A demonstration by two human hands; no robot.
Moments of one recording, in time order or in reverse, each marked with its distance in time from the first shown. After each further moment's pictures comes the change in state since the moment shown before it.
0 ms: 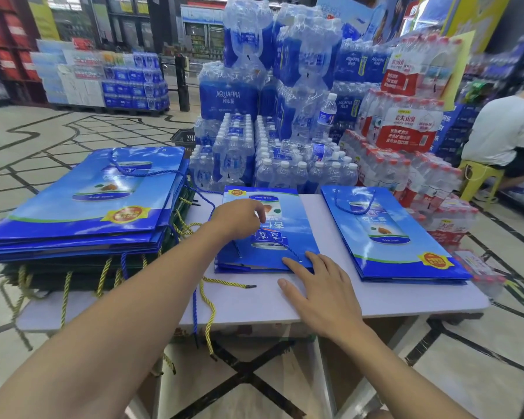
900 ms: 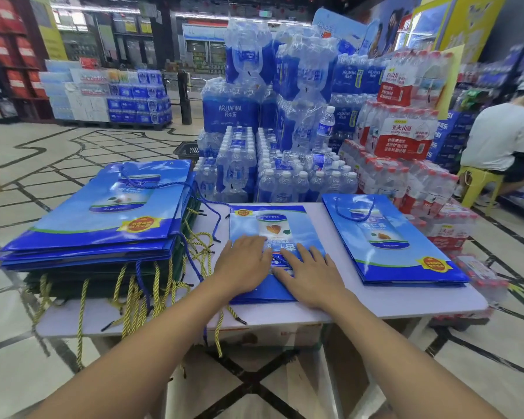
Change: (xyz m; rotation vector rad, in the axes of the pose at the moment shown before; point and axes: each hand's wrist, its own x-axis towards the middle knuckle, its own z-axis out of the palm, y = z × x) left_hand -0.067 0.003 0.045 0.018 0.062 0.029; right_hand 0.054 -0.016 -0.005 -0.015 -0.215 0.022
